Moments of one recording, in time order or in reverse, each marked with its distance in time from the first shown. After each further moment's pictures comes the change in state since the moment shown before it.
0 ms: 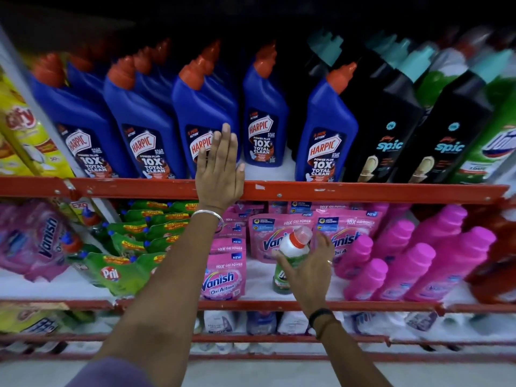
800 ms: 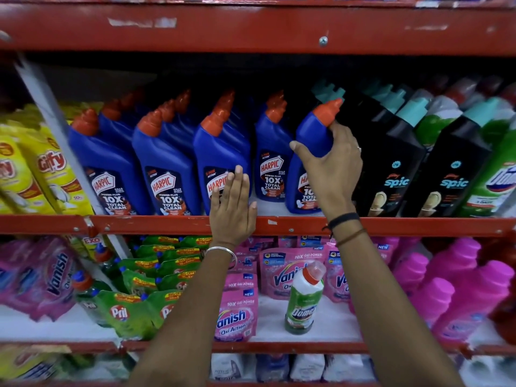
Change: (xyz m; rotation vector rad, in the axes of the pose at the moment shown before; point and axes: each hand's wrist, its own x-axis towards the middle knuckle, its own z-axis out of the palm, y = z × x) left_hand 0.000 -0.002 -0.002 -0.059 -0.001 -0.024; right_hand 0.139 -0.192 -0.067 0.098 0.331 -0.410
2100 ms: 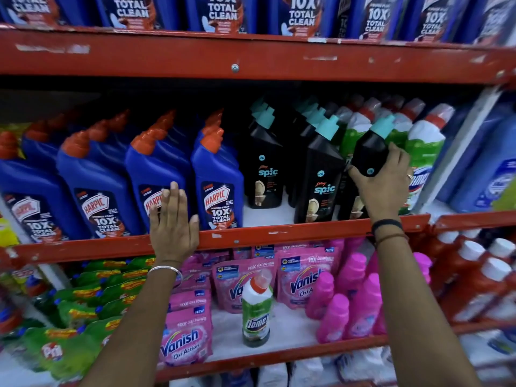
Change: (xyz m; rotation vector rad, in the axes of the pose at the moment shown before) left_hand -0.001 0.003 0.003 0.024 0.014 -0.037; right_hand 0.057 0.157 -0.126 -0.401 0.155 0.136
